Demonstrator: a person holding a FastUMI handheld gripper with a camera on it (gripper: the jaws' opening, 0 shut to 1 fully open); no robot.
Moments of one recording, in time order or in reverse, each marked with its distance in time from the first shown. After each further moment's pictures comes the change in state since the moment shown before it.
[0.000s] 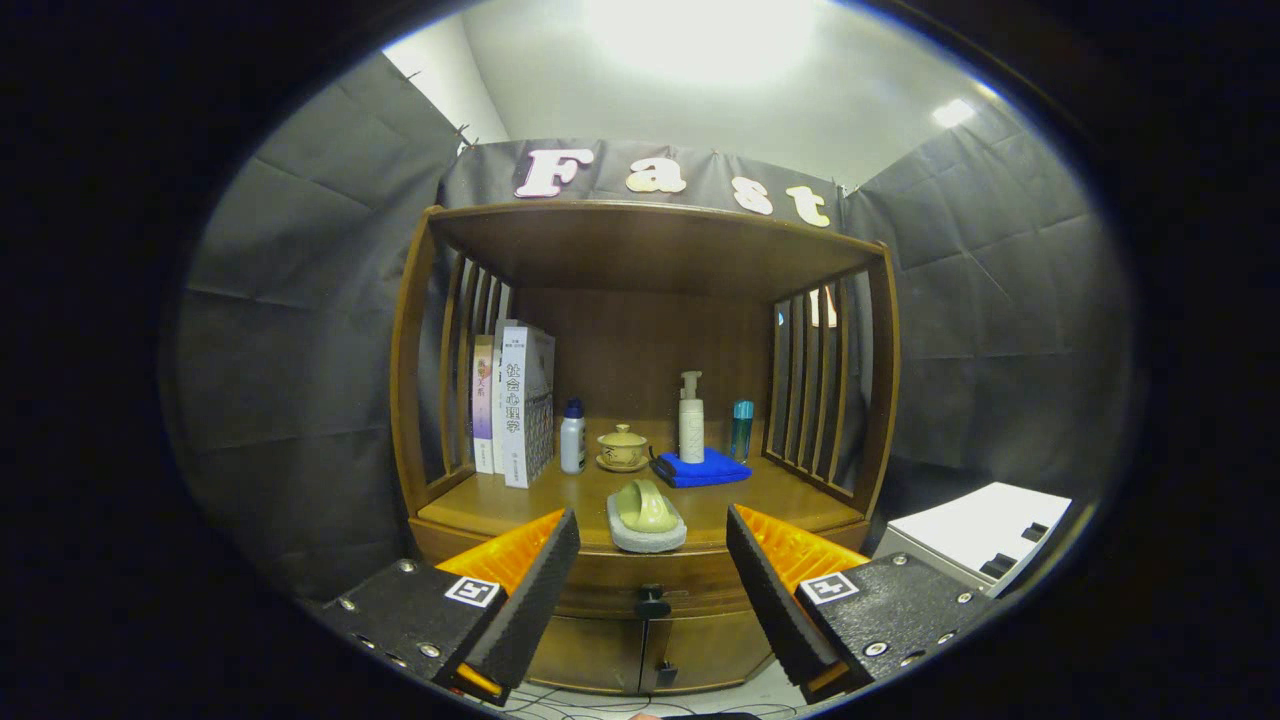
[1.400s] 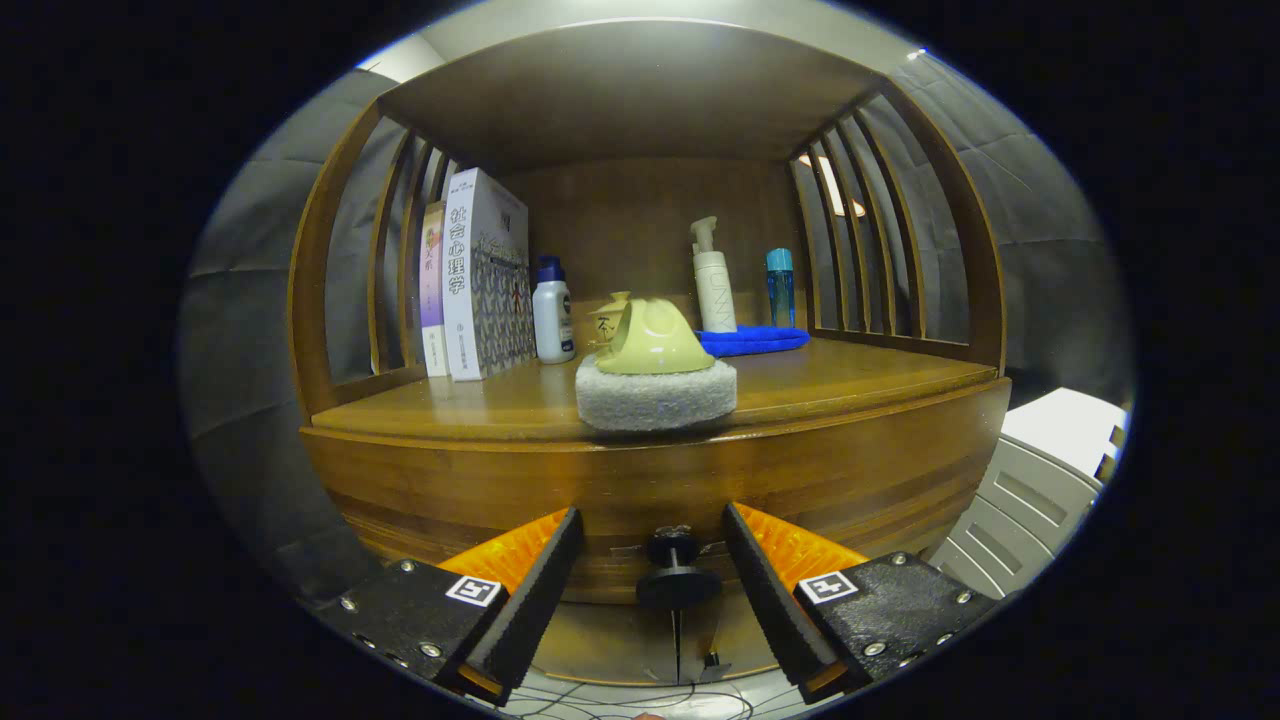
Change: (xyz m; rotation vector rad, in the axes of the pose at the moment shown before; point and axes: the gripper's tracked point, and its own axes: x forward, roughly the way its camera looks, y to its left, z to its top) arm 0.143 0.009 -0.181 0.146 0.167 0.076
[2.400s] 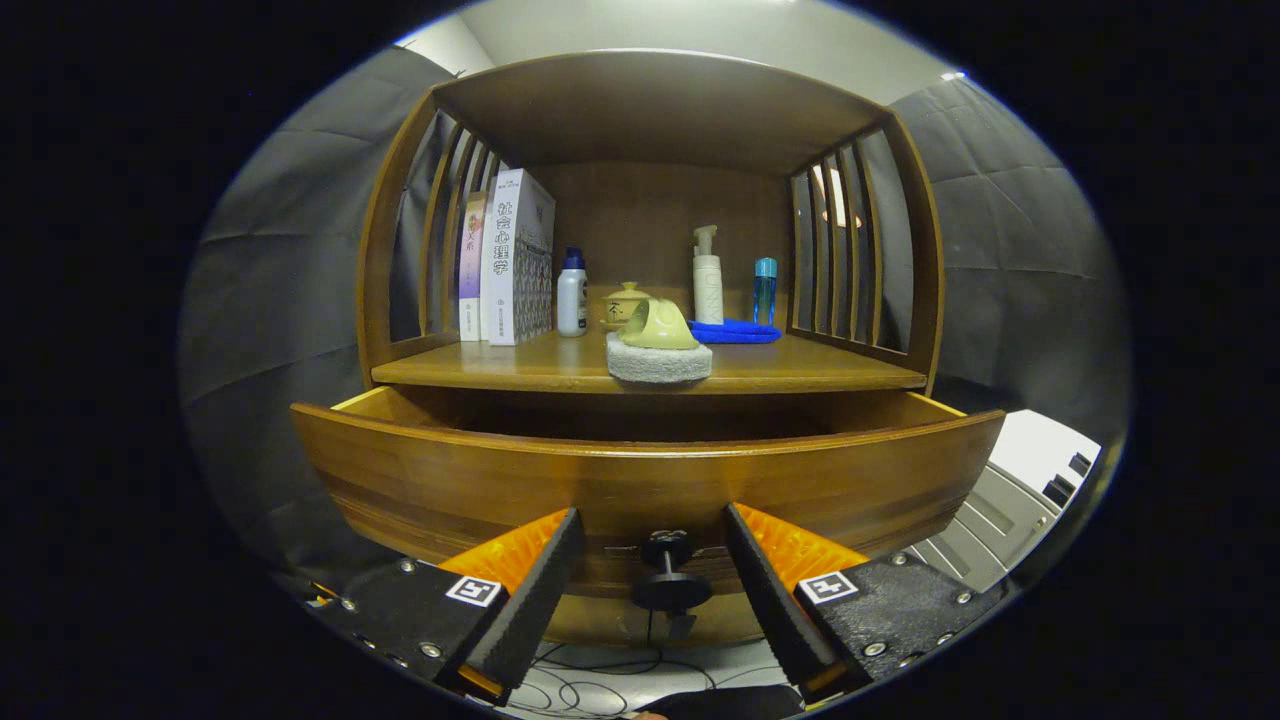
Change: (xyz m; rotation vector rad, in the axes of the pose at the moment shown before) arm -0.087 0.001 -0.009 -0.111 0.067 -0.046
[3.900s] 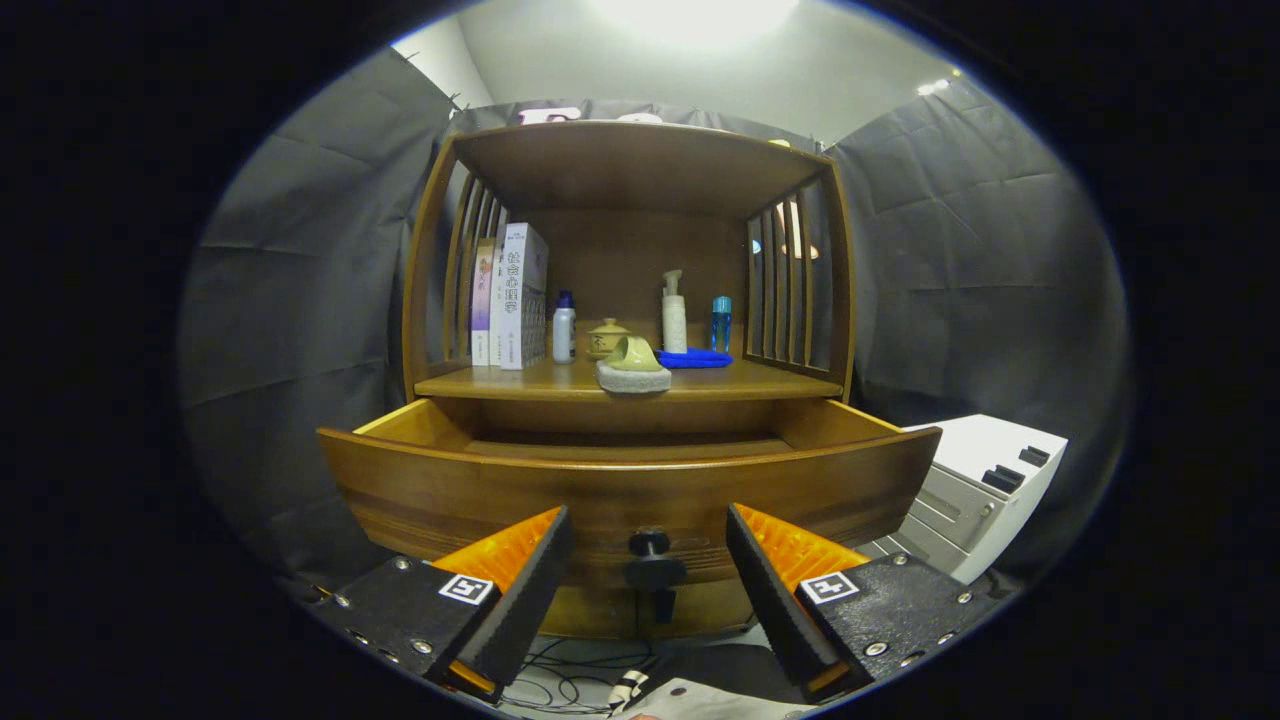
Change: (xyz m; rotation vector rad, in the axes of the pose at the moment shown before) arm -0.111 -0.010 -0.008 0.013 -0.073 -0.086
